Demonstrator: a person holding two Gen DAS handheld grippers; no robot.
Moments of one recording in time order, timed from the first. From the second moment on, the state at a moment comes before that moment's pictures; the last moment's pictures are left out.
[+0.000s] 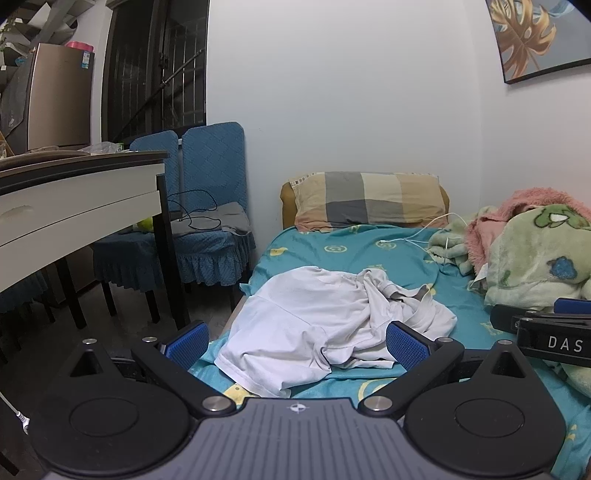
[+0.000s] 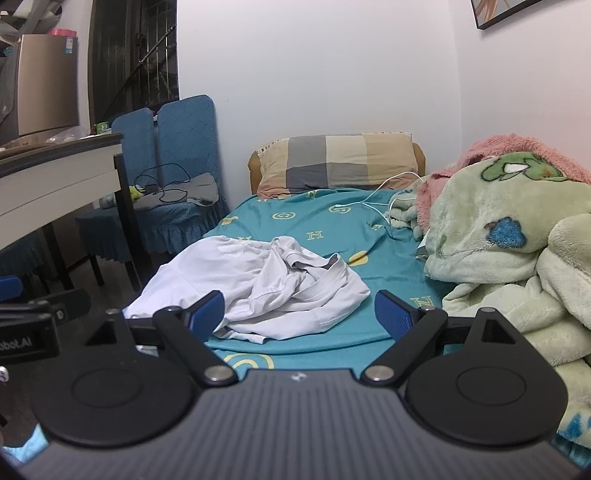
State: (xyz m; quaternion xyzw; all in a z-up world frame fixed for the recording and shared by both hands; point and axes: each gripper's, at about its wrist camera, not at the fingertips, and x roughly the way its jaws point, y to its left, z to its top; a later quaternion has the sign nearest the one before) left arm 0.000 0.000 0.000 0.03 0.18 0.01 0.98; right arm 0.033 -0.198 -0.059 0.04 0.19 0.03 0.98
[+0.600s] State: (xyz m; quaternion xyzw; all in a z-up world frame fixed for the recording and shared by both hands) left arm 0.002 -0.008 -0.010 0.03 0.20 0.01 0.98; right arm 0.031 -0.203 -0.052 0.05 0.18 0.03 0.98
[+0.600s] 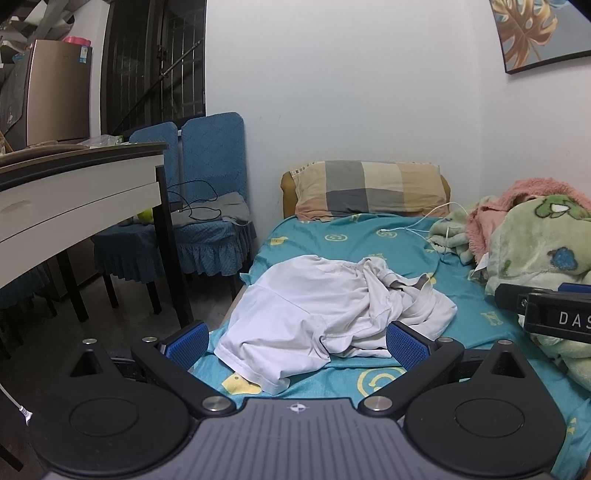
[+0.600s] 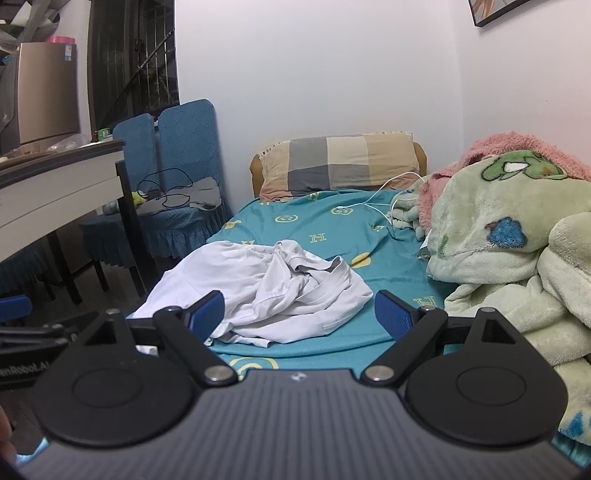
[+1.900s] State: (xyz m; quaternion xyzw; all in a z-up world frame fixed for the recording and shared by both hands) left arm 0.002 0.013 0.007 -0.01 0.18 -0.05 0.98; right arm 0.011 -0.197 -0.002 0.15 0.22 -0.03 0.96
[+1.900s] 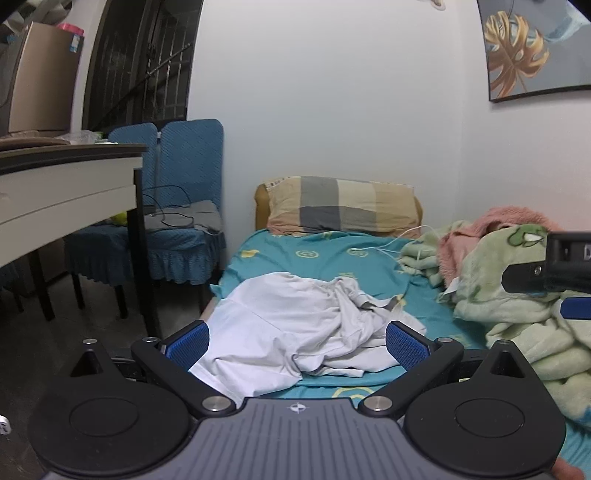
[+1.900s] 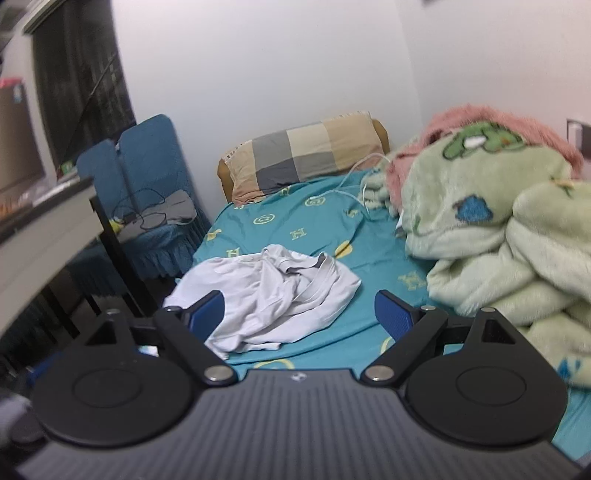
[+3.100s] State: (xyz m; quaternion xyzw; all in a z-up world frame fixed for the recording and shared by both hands) left arm 0.280 -0.140 -0.156 0.22 0.25 -0.17 0.93; right arm 0.168 -0.303 -0.105 0.23 0.27 0.00 0.94
